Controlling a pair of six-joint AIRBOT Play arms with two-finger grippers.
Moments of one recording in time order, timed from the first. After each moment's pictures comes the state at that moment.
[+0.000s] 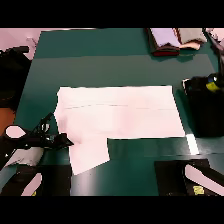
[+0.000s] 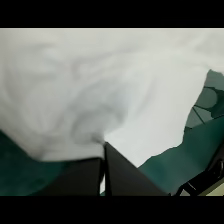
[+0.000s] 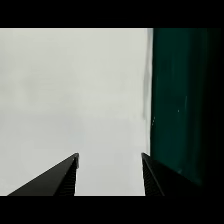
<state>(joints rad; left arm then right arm) 0.06 -0.74 0.33 0.83 -1.22 -1.42 -0.33 -1.09 1.15 -1.31 1.40 1.40</state>
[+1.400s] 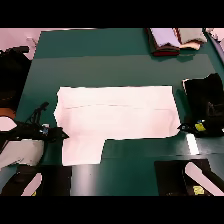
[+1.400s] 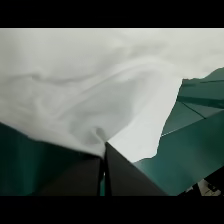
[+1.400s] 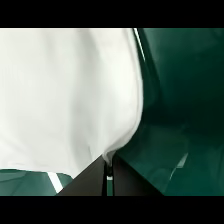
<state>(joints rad) 0.06 -0.72 0.51 0.94 -1.30 -1.40 -0.54 -0.99 0.59 -1.15 1.31 1.28</state>
